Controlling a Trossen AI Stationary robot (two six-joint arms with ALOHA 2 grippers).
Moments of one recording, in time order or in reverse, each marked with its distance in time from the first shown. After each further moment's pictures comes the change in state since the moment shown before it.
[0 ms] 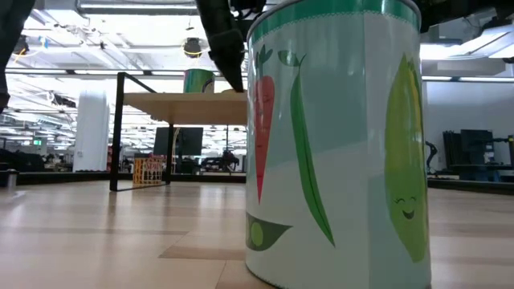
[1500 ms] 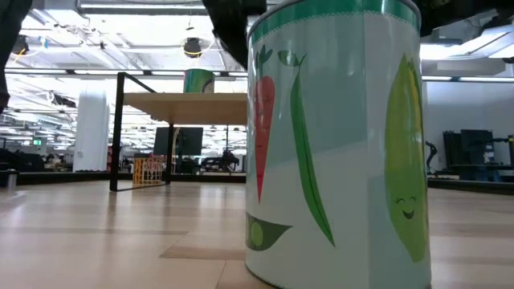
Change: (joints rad) left arm -0.022 -0.027 0.126 -0.060 0.106 0.057; right arm 0.013 0.000 0.000 -0.040 0.001 0.051
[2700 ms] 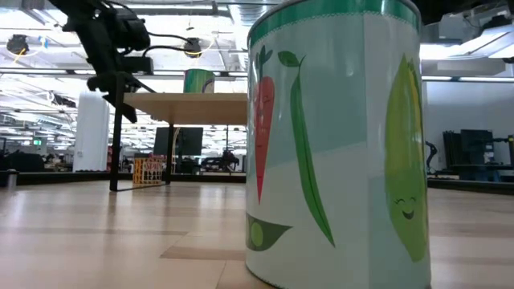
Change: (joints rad) left arm 0.630 -0.719 -1.018 0.283 0.111 0.369; right arm 0.145 0.000 -0.016 0.072 0.083 0.013
